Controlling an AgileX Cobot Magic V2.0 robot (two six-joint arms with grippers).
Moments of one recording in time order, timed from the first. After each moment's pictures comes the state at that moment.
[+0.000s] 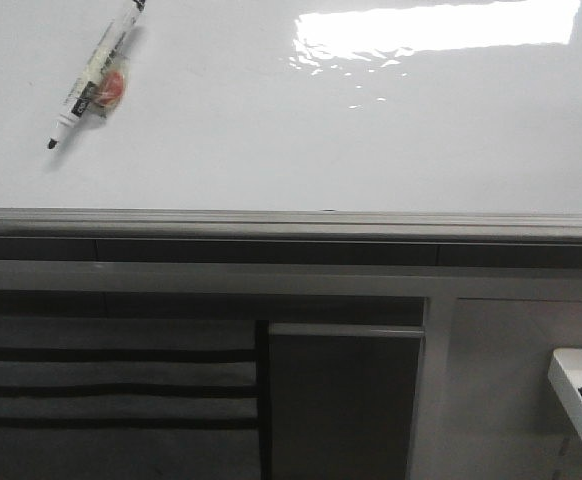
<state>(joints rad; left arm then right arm) -0.10 0.19 -0.52 -0.20 0.39 0.18 0.00 0.13 -0.40 0.10 0.31 -0.10</state>
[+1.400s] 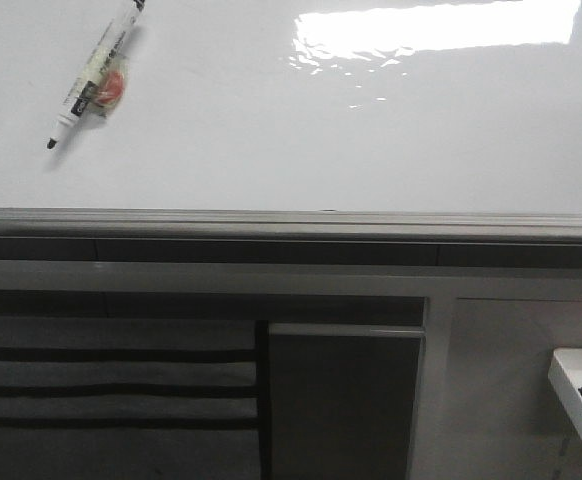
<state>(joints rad) -0.10 0.20 -0.52 -0.20 0.41 0.18 0.00 0.13 -0.40 0.11 0.34 -0.11</state>
